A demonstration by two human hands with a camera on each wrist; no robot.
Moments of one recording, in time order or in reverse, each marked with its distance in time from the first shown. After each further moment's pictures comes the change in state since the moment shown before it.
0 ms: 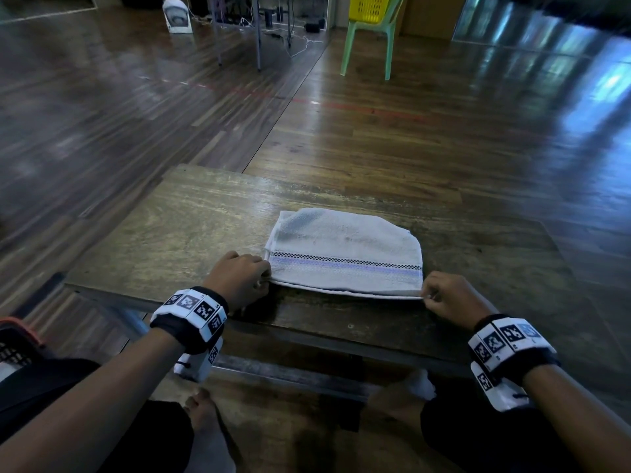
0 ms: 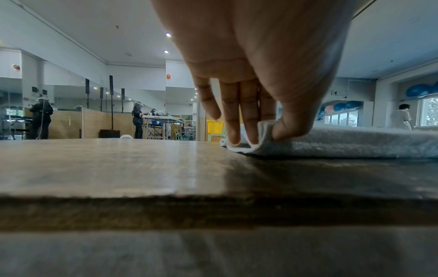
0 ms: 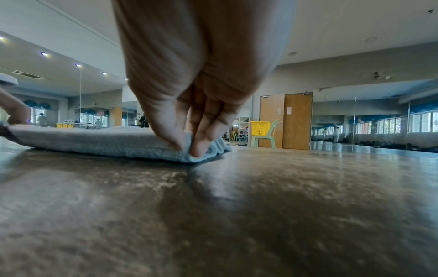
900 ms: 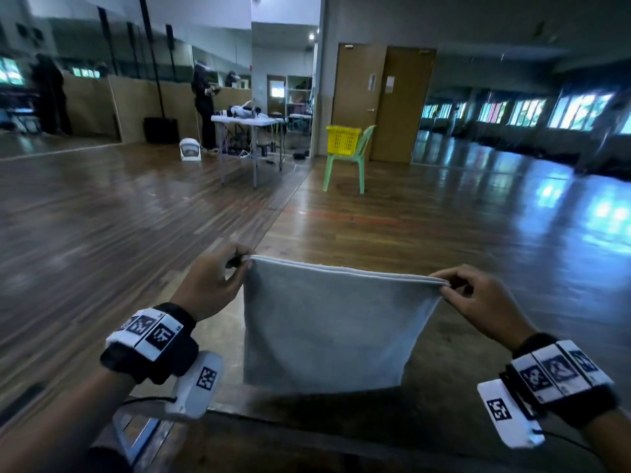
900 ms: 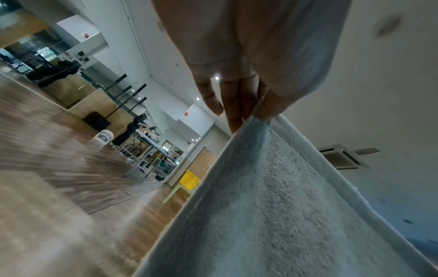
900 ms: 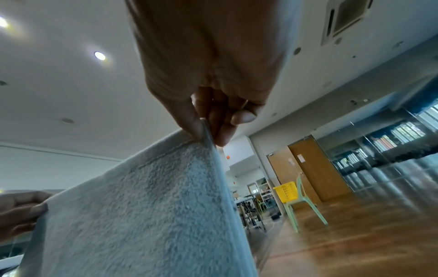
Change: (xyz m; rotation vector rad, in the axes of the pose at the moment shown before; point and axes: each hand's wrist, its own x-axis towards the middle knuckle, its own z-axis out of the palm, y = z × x) left_hand -0.019 -0.016 -0.185 -0.616 0.782 0.155; right_hand -0.045 -0.081 -0.175 0.221 0.647 -0.117
